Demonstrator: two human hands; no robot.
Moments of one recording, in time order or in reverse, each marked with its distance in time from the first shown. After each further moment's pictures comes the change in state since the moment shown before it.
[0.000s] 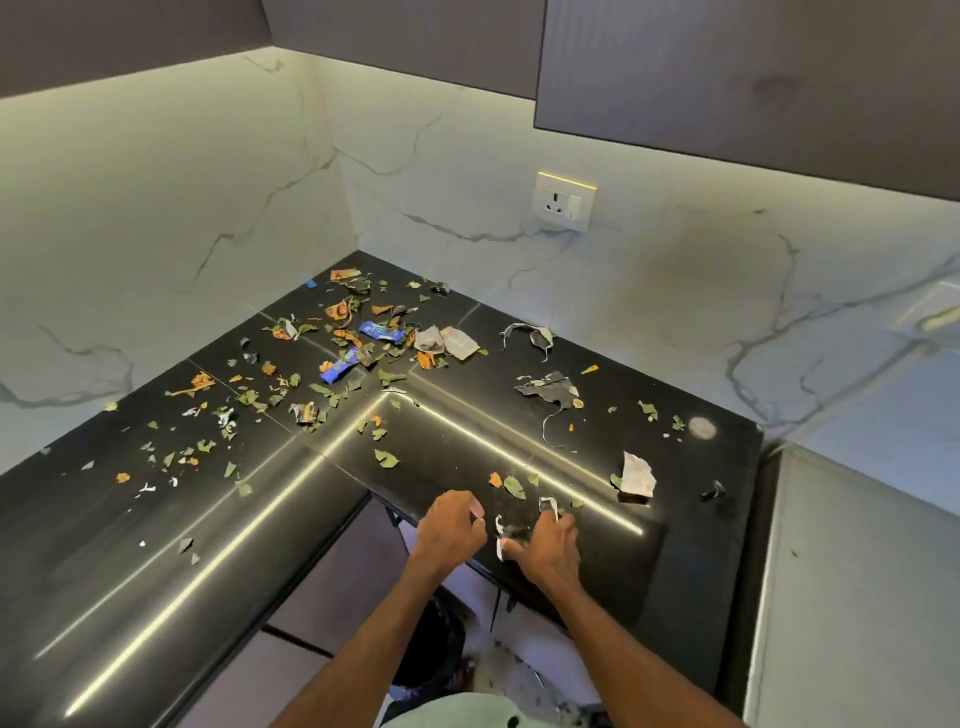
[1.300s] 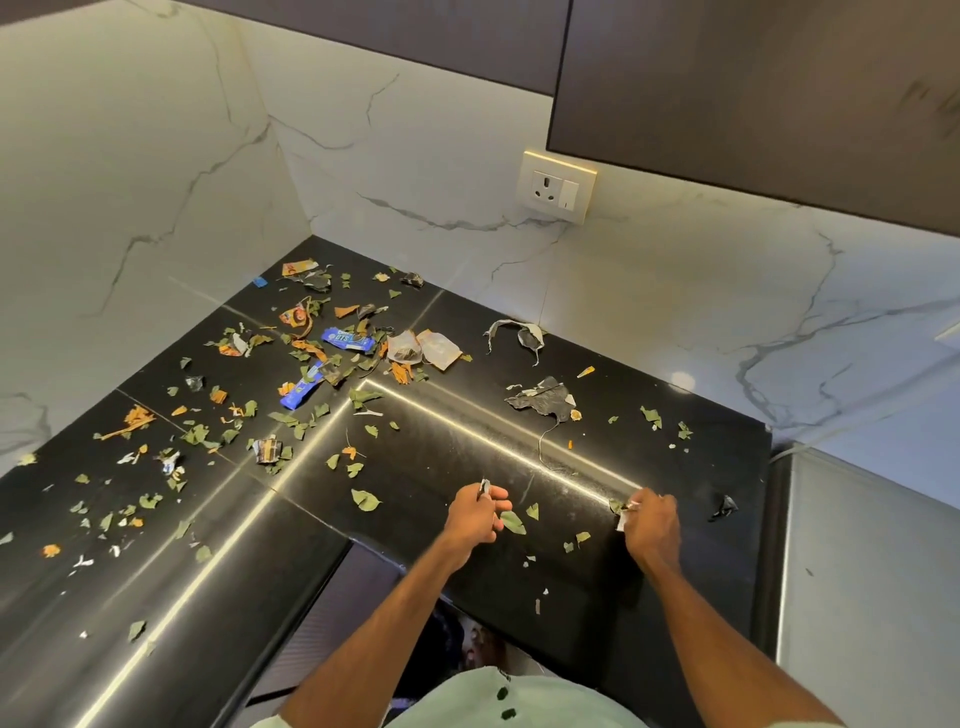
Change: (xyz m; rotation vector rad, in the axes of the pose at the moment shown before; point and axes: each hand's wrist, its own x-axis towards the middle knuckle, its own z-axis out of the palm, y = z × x) left_hand 0.117 0.035 0.006 -0.778 -0.277 -0.495; right_hand 0.126 0.082 -0.084 0.060 0.272 0.206
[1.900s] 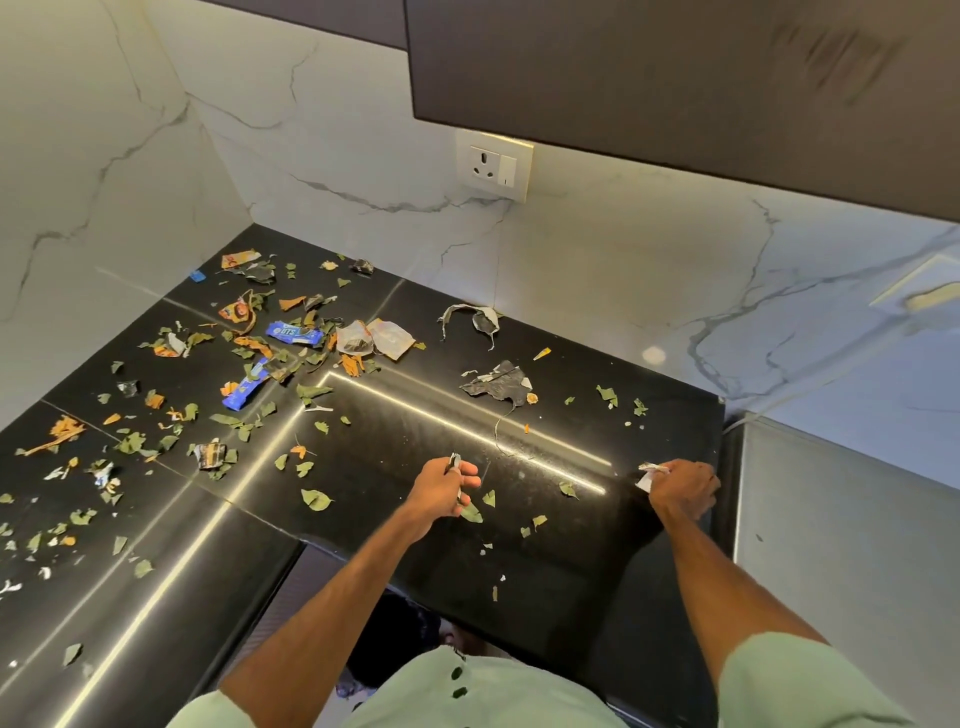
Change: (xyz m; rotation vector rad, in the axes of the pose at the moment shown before) left_hand 0.012 0.027 0.015 0.095 -0.071 0.038; right_hand 0.073 0.061 -0.041 -0.028 0.180 0.358
